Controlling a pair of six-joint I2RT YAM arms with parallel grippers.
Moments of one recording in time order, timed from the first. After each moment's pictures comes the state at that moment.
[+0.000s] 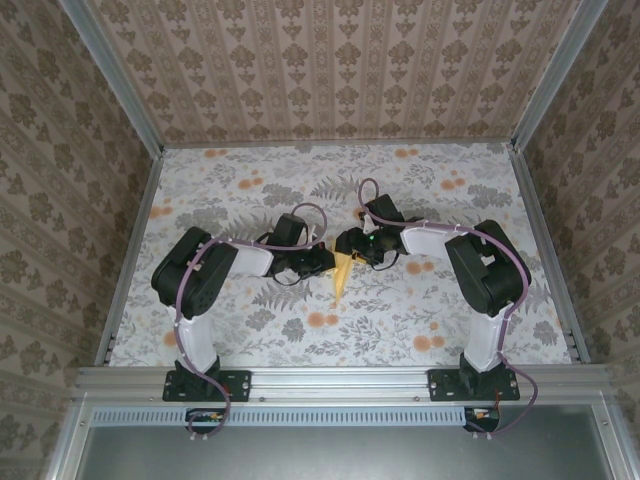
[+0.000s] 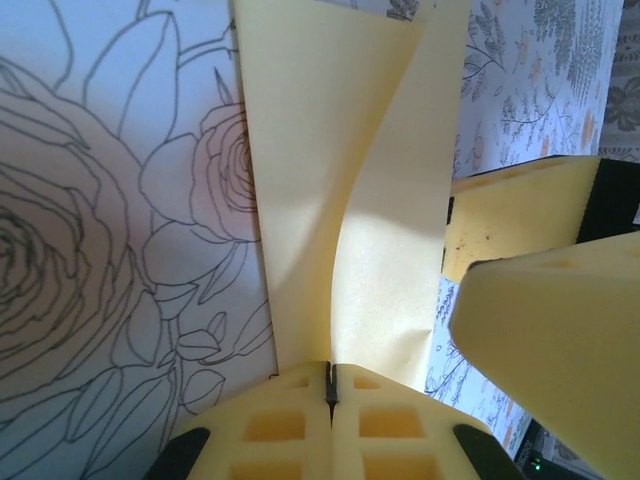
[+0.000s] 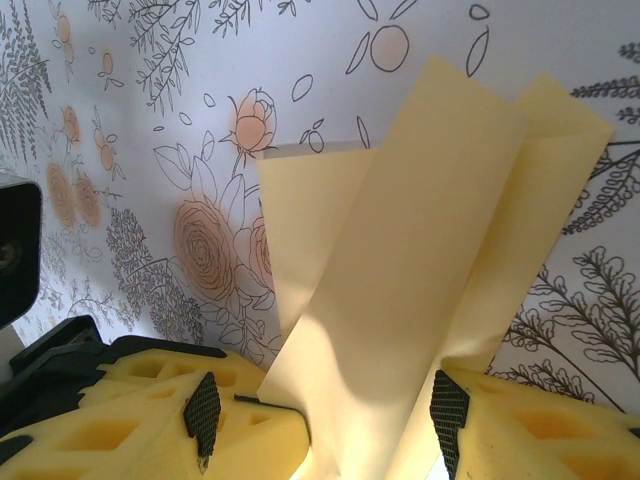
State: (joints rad) left arm -0.61 1.89 0.84 0.21 0.63 -0.83; right arm 0.46 1.89 1.06 -0.17 -0.45 0.74
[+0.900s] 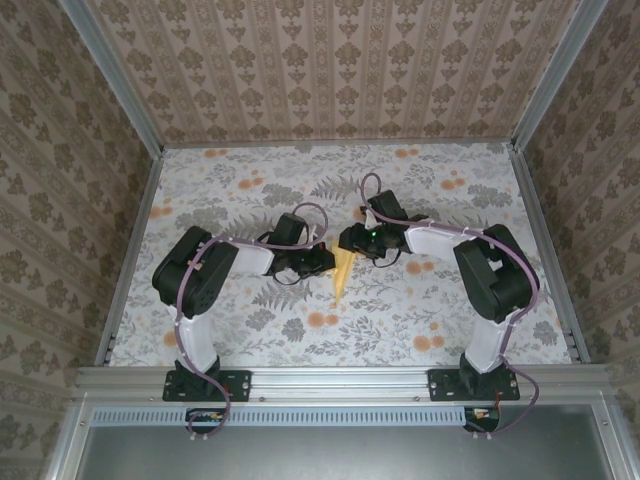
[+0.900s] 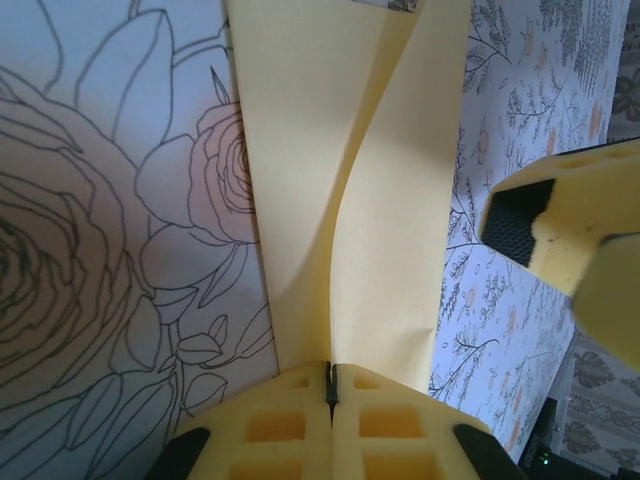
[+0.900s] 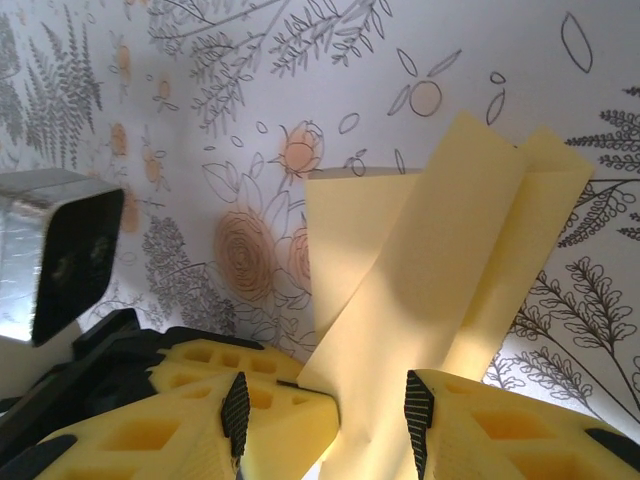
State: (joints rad) left arm -0.61 1.90 0.86 0.19 0.63 -0.80; right arm 0.45 1.83 1.06 -0.19 -0.42 0.71
